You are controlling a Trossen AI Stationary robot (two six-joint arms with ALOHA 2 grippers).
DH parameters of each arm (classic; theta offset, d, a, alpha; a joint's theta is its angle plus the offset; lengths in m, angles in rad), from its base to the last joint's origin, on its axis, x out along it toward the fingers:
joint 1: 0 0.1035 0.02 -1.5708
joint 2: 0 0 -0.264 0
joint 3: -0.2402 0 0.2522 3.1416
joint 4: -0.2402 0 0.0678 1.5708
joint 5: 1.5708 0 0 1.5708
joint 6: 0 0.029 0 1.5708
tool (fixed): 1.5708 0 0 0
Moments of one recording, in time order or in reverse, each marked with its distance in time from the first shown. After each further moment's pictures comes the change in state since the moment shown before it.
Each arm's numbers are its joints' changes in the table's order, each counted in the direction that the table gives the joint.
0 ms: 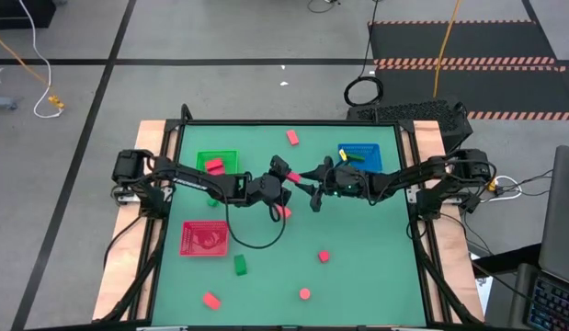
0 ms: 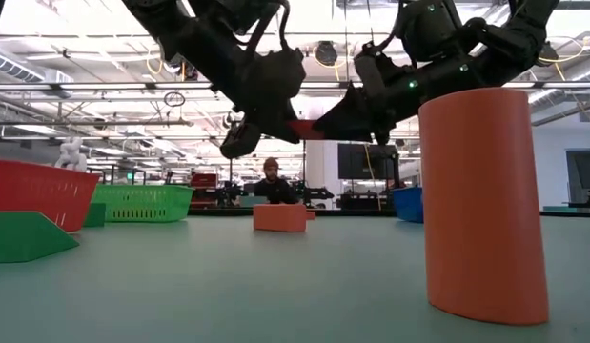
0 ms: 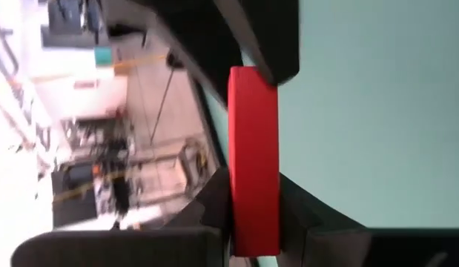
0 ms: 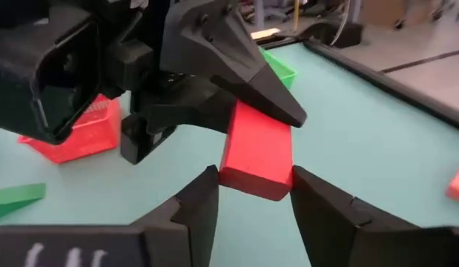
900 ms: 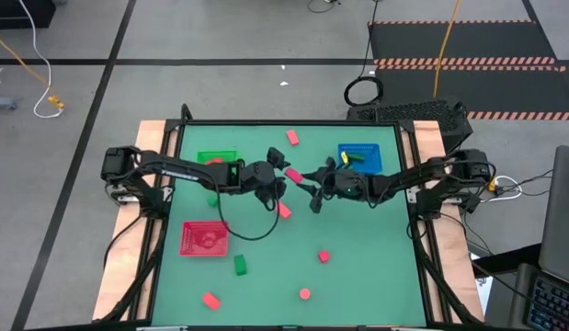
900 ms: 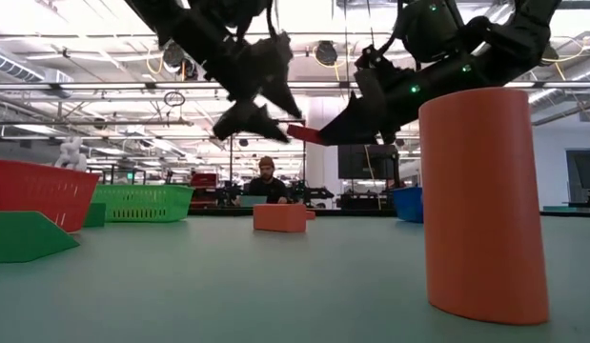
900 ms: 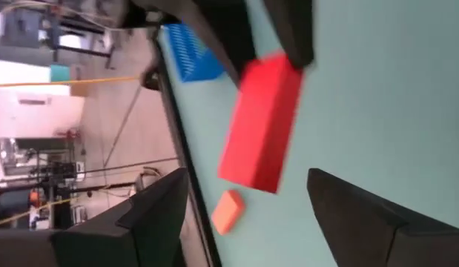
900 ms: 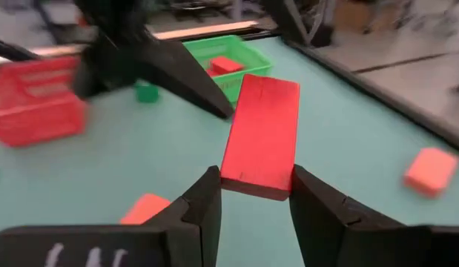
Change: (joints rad) left arm 0.069 -0.107 0.001 -0.129 0.253 -0.077; right arm 0.022 0.001 0.003 -0.016 0.067 -0.027
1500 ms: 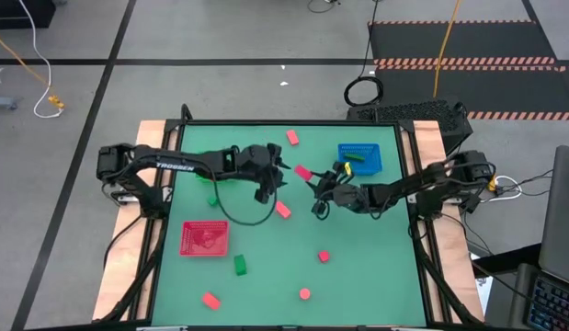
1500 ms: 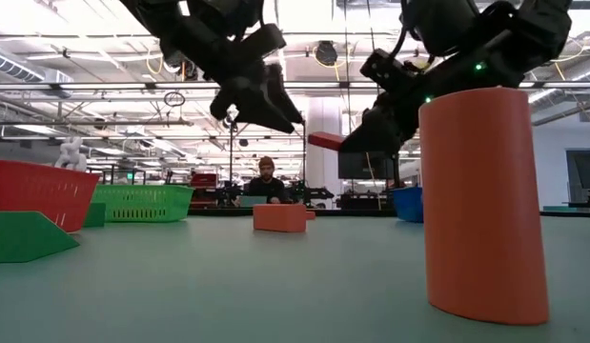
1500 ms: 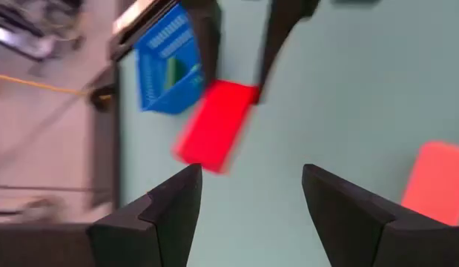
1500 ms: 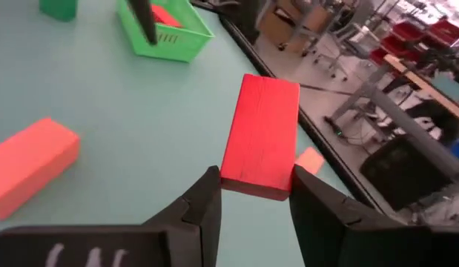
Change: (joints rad) left arm 0.108 -0.044 -0.002 -0.042 0.378 -0.256; right arm 0.138 0.000 0.000 -0.112 0.416 -0.325
